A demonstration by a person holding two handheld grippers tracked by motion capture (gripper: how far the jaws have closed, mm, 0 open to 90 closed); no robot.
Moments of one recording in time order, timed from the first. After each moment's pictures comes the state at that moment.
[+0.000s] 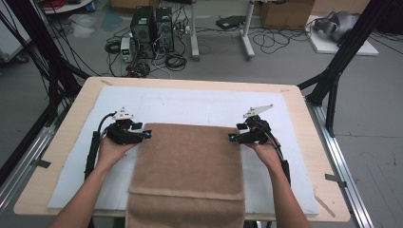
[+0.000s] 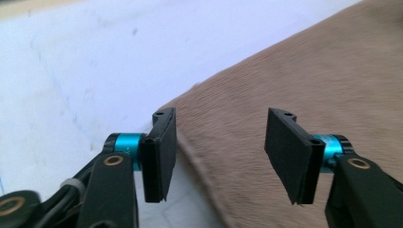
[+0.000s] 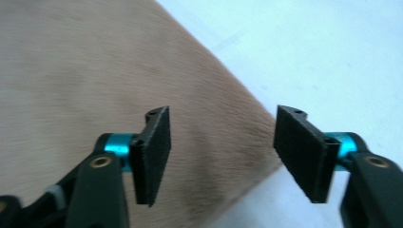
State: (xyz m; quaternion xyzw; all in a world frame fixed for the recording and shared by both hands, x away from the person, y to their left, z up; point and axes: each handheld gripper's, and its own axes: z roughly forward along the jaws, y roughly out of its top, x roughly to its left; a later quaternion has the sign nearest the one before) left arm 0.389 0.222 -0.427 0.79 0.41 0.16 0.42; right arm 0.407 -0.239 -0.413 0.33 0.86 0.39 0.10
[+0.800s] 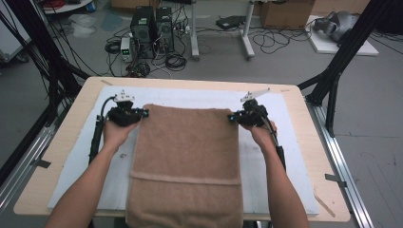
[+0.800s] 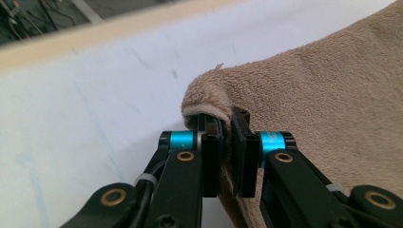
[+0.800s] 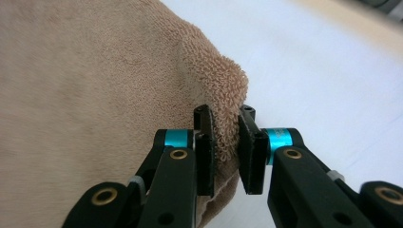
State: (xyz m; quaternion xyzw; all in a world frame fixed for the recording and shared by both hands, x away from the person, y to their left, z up) left arm 0.431 0.218 -0.374 0.76 0.41 0.21 0.45; right arm 0.446 -0.229 -0.375 0.31 0.85 0.40 0.12
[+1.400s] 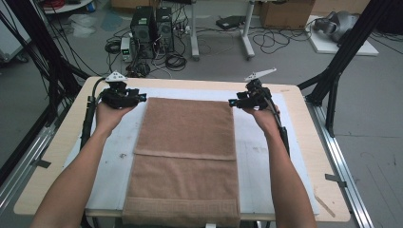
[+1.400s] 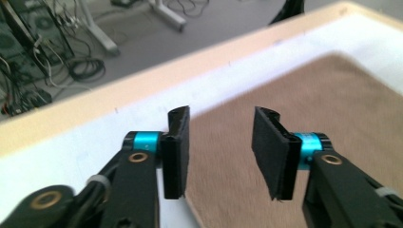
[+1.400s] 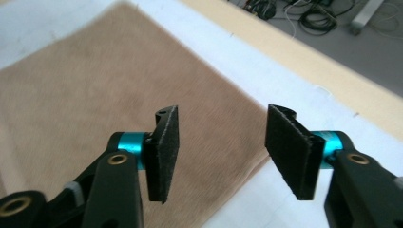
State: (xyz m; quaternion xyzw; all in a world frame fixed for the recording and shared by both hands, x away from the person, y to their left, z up) left arm 0.444 0.231 -0.350 0.77 0.40 0.21 0.45; right arm 0.471 -0.231 -0.339 0.34 0.84 0.40 0.13
